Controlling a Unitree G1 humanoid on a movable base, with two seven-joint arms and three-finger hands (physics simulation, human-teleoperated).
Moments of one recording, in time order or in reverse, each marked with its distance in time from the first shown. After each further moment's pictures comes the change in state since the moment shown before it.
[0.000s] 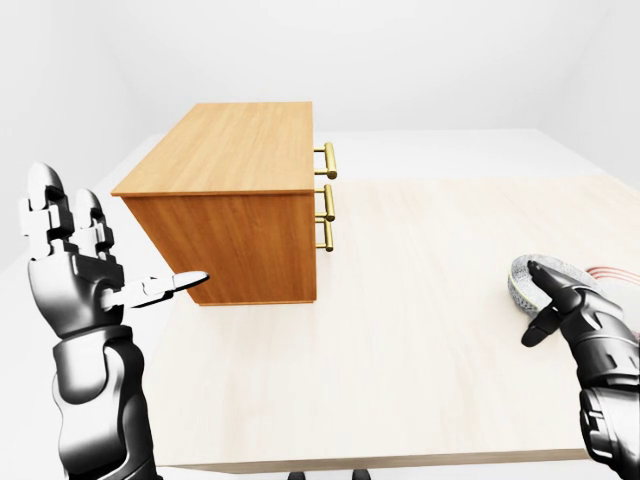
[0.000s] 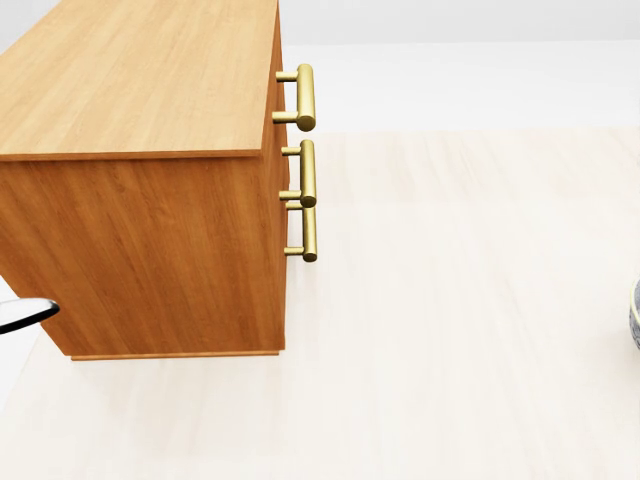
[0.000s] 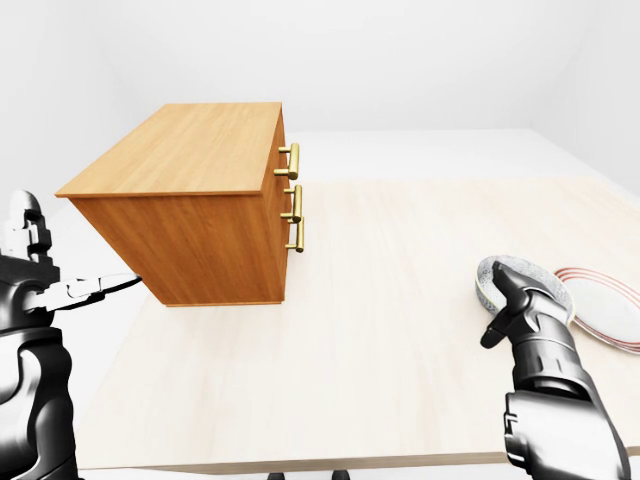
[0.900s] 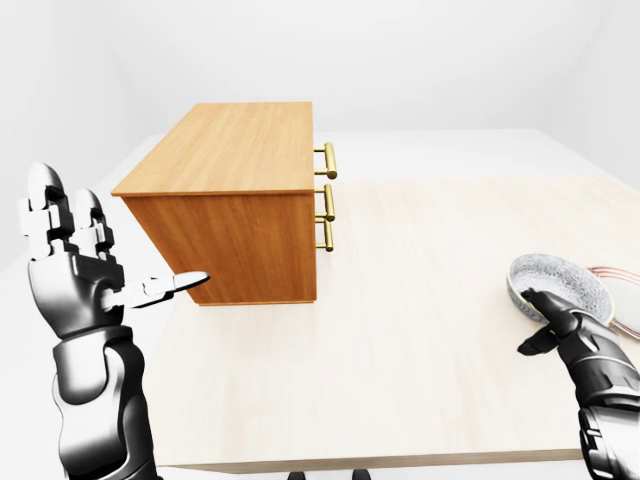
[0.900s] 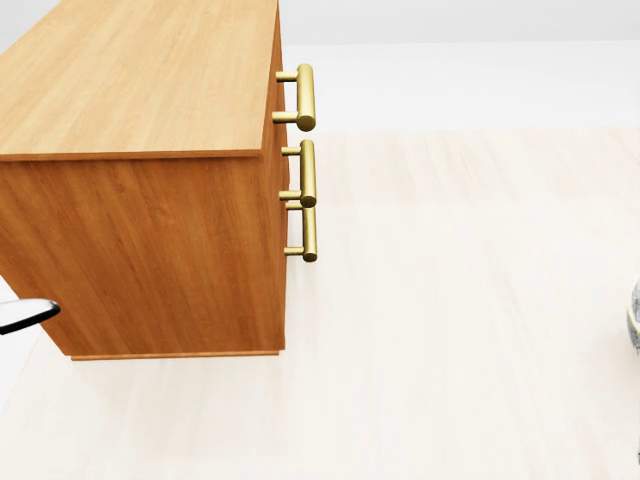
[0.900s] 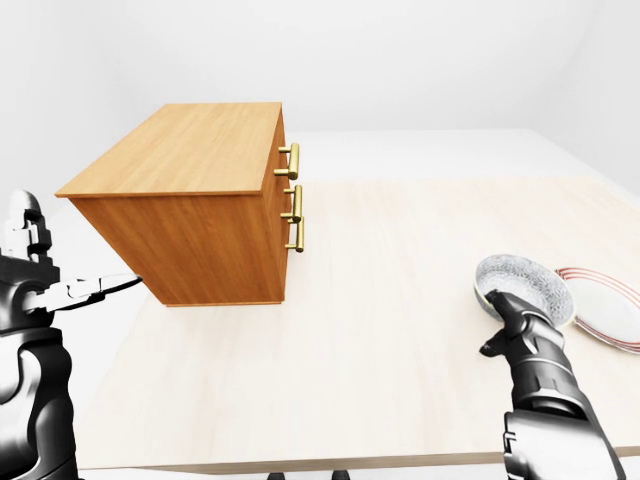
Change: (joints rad) left arm 0.002 -0.002 -0.002 -0.004 0.003 0.000 0.000; right arm 0.102 0.027 -0.001 0.018 0.062 0.000 -0.045
